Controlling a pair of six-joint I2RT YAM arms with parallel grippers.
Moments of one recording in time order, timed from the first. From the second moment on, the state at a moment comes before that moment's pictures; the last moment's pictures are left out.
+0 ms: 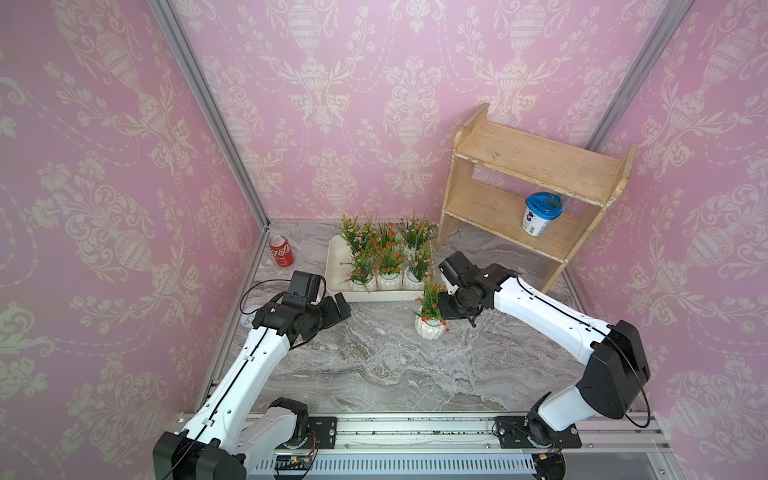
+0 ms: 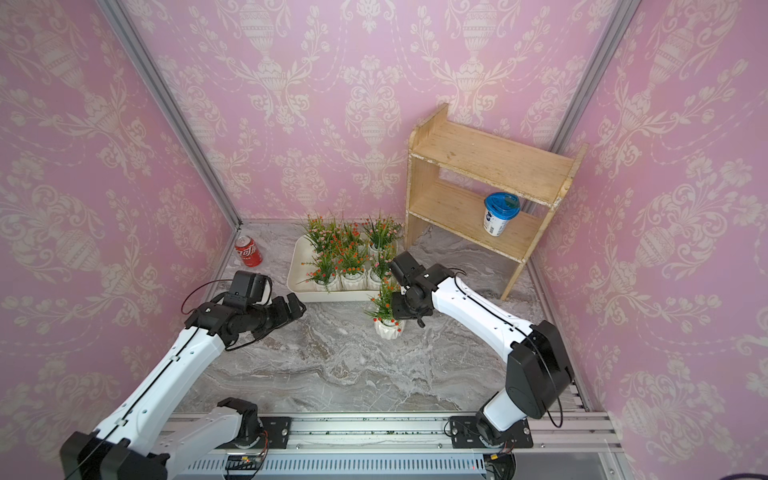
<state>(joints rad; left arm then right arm) -0.24 1.03 0.89 -0.88 0.14 -0.71 0.66 1.57 1.28 -0.95 -0.02 0.55</state>
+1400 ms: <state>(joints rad) -0.42 1.16 0.77 -0.70 0.12 -0.81 0.91 2.01 1.66 -0.89 -0.05 0.66</state>
